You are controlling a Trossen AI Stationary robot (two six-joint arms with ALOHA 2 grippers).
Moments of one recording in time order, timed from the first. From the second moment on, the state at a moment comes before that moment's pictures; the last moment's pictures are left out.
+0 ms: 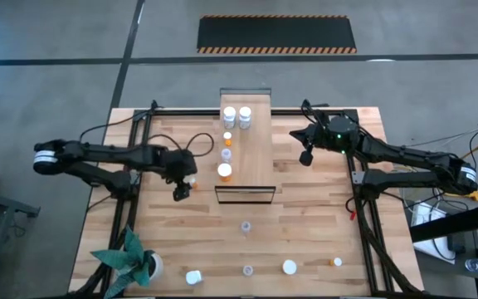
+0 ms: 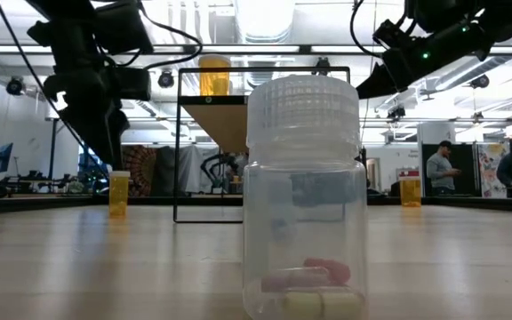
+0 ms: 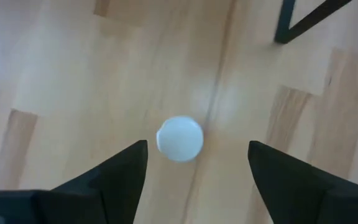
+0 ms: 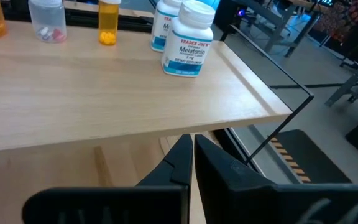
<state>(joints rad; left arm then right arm) 0.12 1.14 0.69 -0.68 0.01 -0.14 -0.45 0.93 0.55 0.04 -0.01 -0.29</state>
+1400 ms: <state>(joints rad) 0.08 1.16 0.86 -0.88 -0.11 -0.09 -0.45 0.93 0.52 0.04 -0.01 -0.30</state>
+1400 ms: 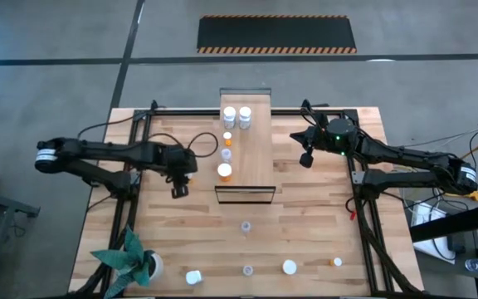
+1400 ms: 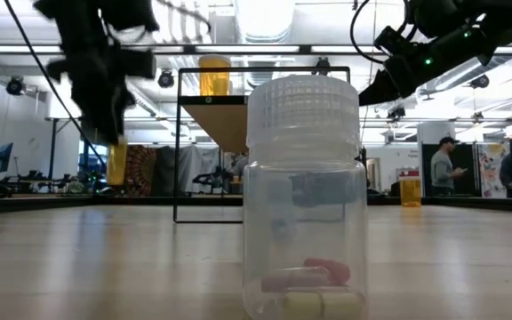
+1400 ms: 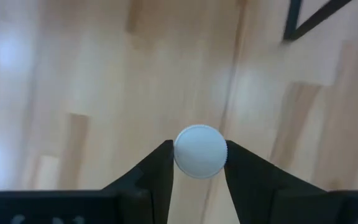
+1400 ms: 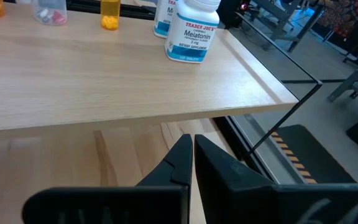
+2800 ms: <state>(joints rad) 0.25 1.82 2.02 -1.13 -0.15 0.26 -0.45 0.93 0.50 0.04 -0.09 -0.28</state>
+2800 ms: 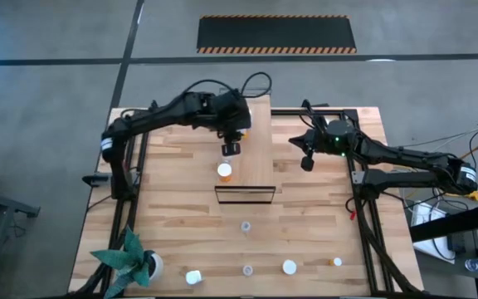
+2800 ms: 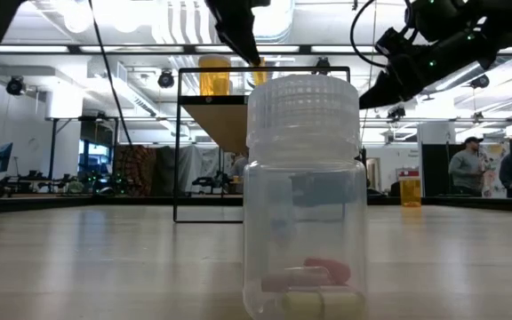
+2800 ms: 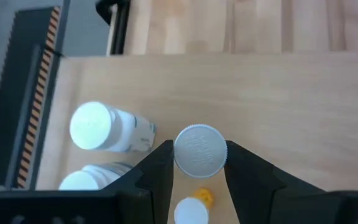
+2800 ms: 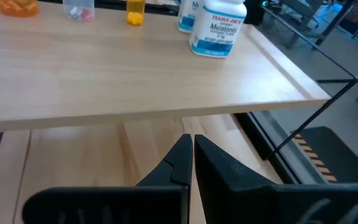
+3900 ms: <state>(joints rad) 0.37 1.85 1.90 -1.07 0.07 0.25 -0.45 0.93 0.49 0.04 -0.12 -0.28</state>
